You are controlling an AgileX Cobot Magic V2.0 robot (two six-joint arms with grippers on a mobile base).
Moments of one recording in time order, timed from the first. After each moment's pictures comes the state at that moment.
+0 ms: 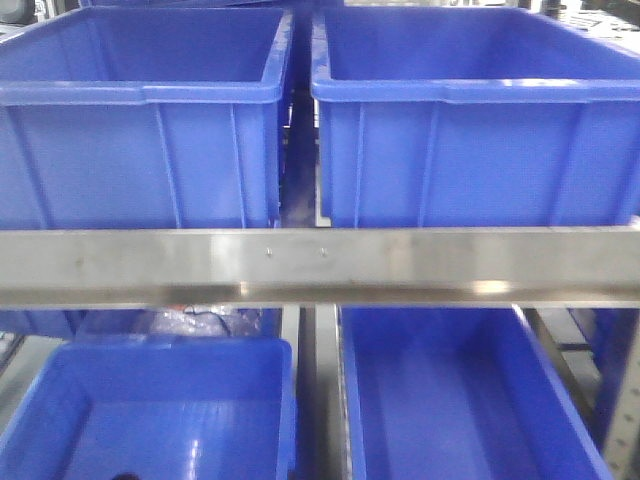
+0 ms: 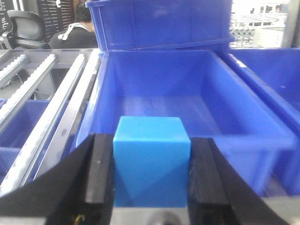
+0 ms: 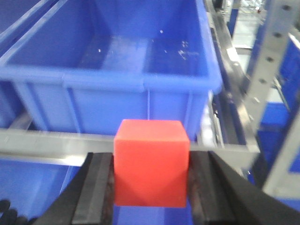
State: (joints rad) left arm -0.11 0.47 -0.42 -0.01 0.03 -0.01; right arm 0.08 0.46 -0.38 0.09 0.17 -0.03
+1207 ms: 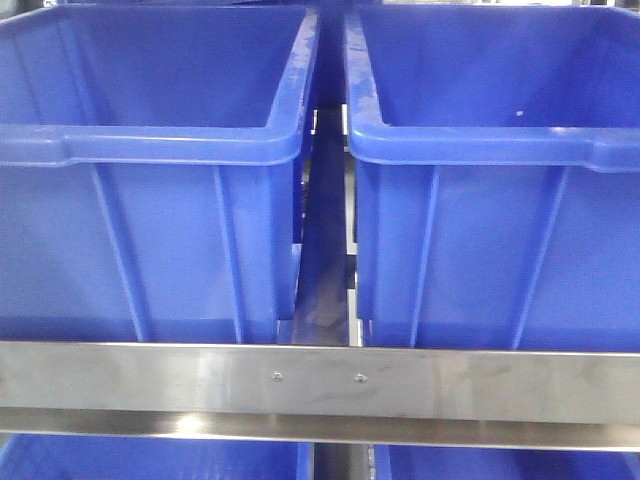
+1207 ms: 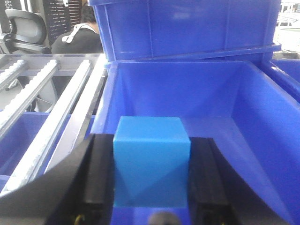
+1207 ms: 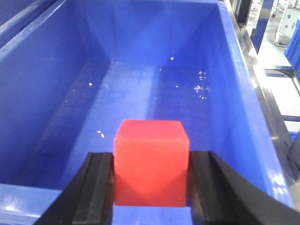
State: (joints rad) left arm -0.11 0.47 -0.42 -0.01 0.03 -0.01; right arm 0.08 0.46 -0.38 0.09 0.17 -0.03
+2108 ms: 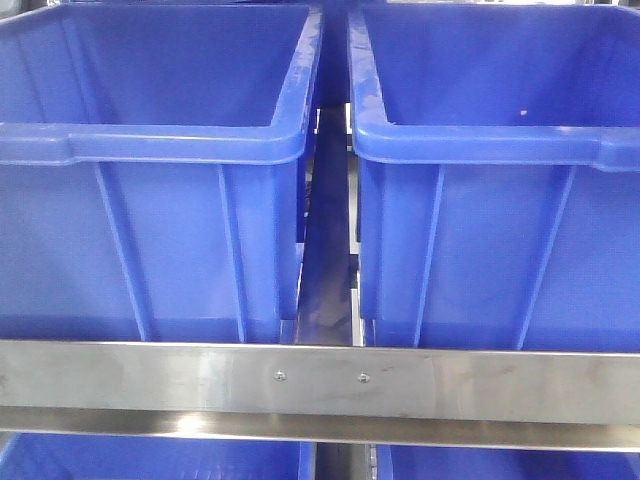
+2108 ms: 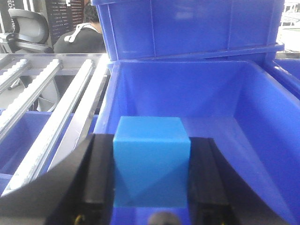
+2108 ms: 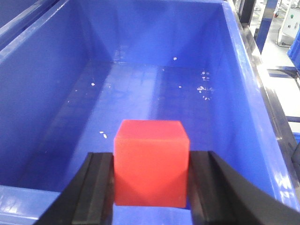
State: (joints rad) left arm -0.11 0.47 -0.42 -0.01 0.03 -0.01; right arm 0.08 0.46 -0.38 0.09 0.17 -0.03
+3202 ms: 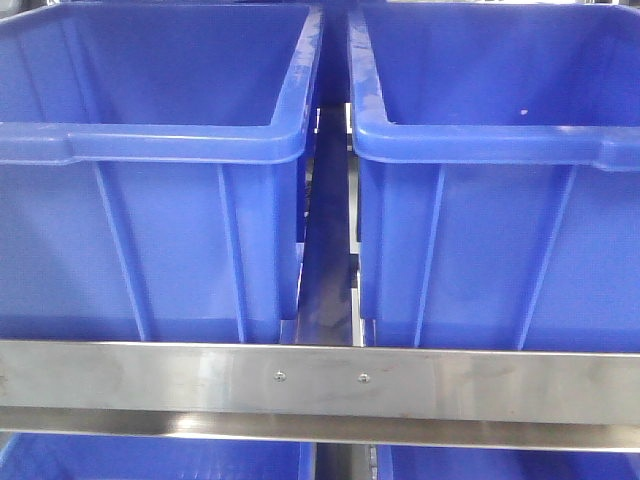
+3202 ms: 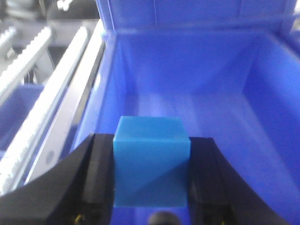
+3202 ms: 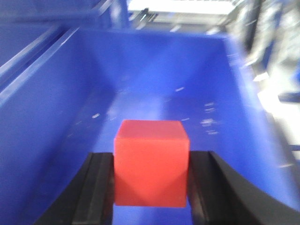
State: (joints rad) left arm -0.11 0.79 -0.53 -0.01 -0.02 -0.01; right arm 0.14 0.78 -0.52 0.09 -0.03 -0.03
